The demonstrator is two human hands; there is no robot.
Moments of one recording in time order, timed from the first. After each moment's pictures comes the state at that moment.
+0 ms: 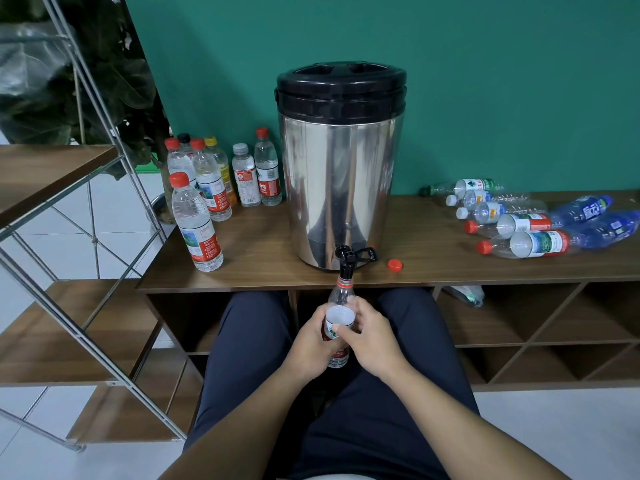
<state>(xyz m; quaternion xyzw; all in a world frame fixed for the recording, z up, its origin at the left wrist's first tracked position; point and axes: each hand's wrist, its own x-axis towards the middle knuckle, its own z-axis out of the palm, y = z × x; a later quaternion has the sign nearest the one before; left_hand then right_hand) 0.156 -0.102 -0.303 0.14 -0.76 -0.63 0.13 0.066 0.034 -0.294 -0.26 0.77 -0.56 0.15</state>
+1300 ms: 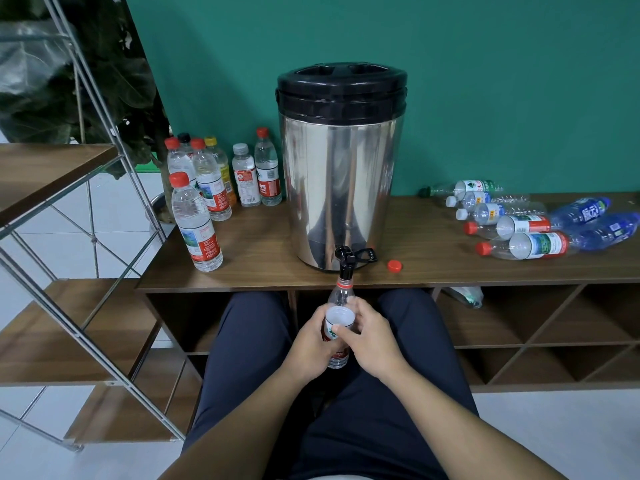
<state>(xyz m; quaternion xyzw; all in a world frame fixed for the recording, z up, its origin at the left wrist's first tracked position) 0.153 -0.102 -0.306 0.13 -0.76 -0.63 0.13 0.064 0.034 -0.296 -0.26 0.77 -0.56 0.16</state>
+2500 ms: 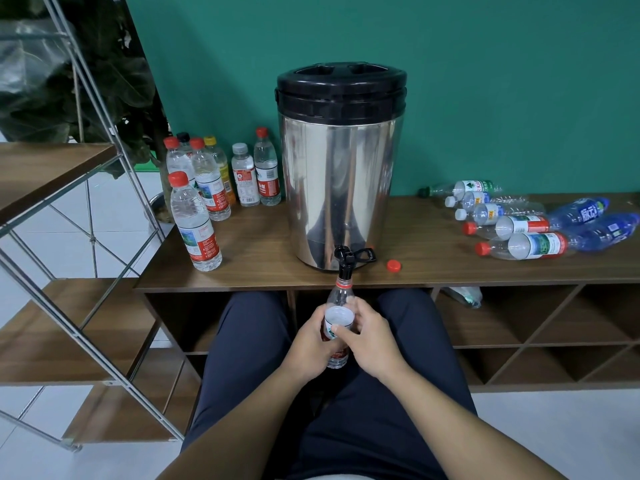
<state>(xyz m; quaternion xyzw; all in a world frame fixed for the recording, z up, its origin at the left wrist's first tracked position) 0.153 -0.103 -0.306 0.13 -0.77 -0.61 0.13 0.063 0.034 -0.298 -0.26 0.78 -0.55 0.15</state>
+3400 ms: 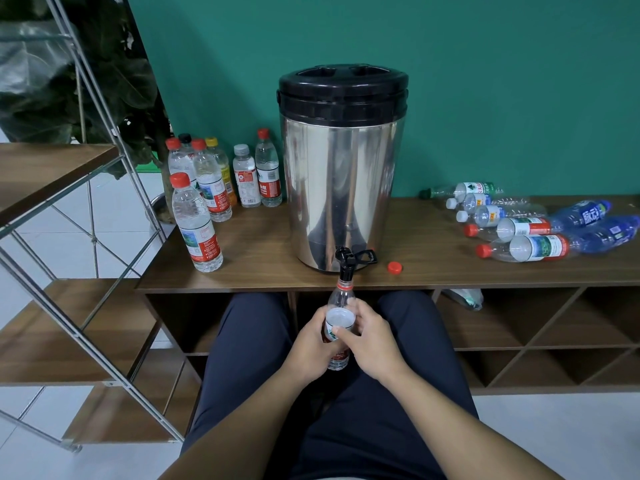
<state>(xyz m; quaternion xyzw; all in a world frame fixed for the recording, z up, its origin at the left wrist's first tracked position) 0.154 -0.102 -0.304 0.13 -0.76 -0.62 0.13 0.064 0.035 -0.295 -0.26 0.78 -0.55 0.15</state>
